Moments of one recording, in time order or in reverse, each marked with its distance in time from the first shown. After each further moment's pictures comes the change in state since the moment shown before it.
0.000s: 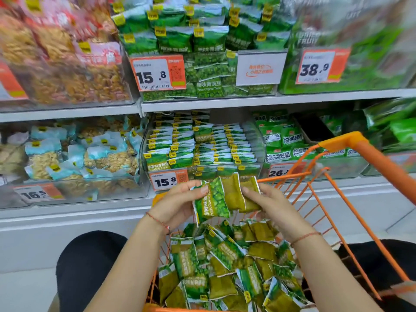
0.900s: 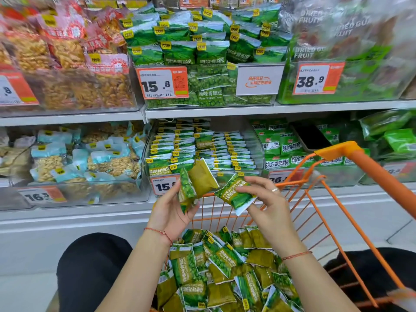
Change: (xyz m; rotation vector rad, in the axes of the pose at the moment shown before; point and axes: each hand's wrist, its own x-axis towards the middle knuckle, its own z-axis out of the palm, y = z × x) left_hand 0.003 -0.017 -0.010 -0.571 0.109 0.137; right_hand -0.010 0.010 0.012 -0.299 0.268 -0.615
